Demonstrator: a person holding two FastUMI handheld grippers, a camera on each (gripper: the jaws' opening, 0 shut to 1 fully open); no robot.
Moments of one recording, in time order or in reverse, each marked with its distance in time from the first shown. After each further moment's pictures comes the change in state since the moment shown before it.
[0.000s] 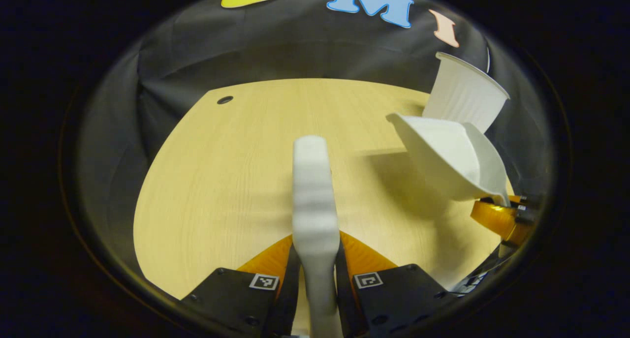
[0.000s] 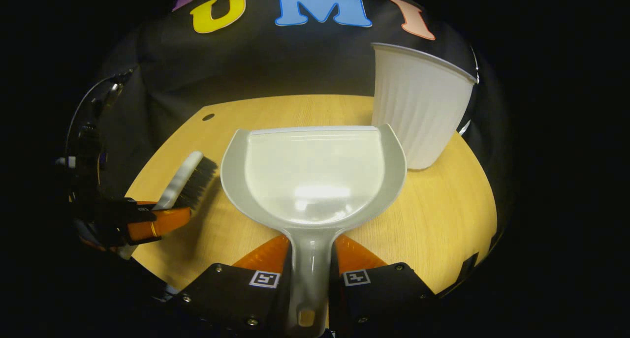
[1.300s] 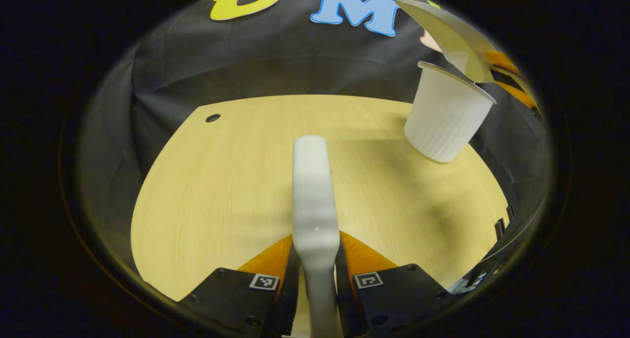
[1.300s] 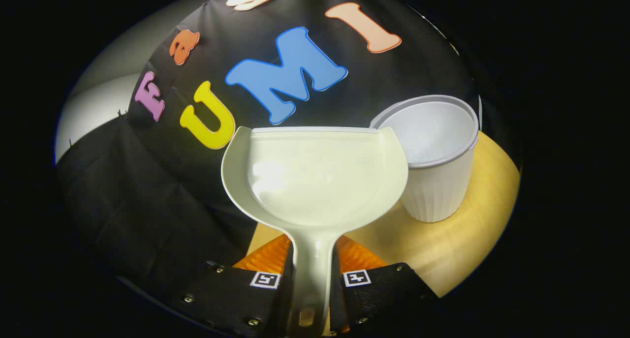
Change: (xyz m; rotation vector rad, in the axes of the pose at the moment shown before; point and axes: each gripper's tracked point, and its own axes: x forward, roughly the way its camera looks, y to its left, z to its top) left arm -0.015 -0.031 0.030 0.021 -0.085 -0.043; right arm -0.113 -0.006 0.200 0.350 -0.338 0.314
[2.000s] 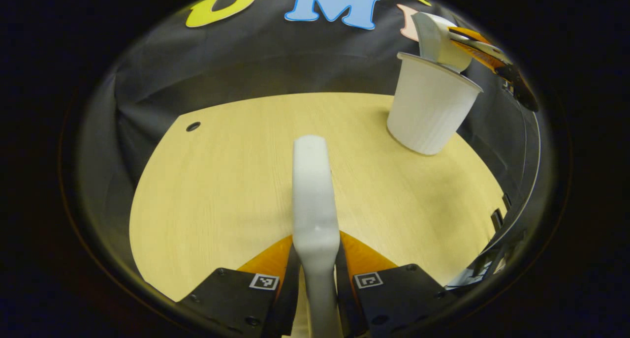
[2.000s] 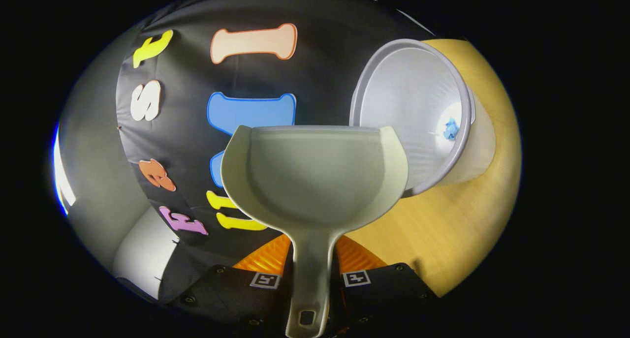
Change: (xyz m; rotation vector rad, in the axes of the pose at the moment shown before) left arm 0.007 -0.034 0.004 0.077 0.030 -0.061; right arm 0.006 -0.022 0.102 0.769 -0.104 0.297
